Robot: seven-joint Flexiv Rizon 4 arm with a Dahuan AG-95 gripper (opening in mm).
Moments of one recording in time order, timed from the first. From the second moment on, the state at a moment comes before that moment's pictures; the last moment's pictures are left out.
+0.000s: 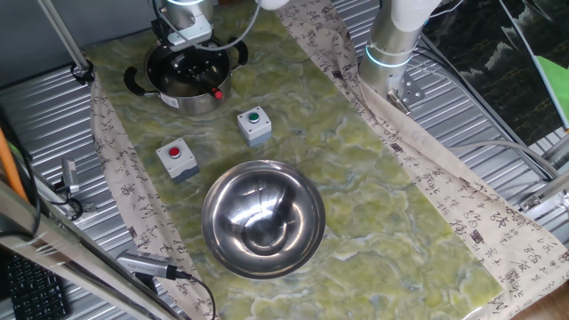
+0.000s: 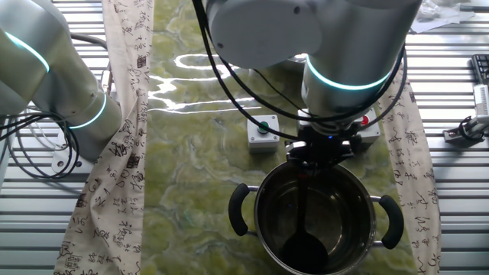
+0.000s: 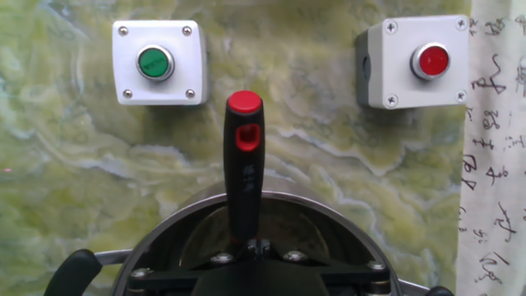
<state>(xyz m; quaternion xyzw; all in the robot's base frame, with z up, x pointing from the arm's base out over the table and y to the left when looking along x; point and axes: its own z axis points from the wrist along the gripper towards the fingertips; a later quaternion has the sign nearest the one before) 0.495 -0.150 0.156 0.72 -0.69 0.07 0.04</state>
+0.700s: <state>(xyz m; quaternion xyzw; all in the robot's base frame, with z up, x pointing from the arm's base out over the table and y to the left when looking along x) 0.494 -0.150 0.156 0.73 -0.68 0.07 0.05</state>
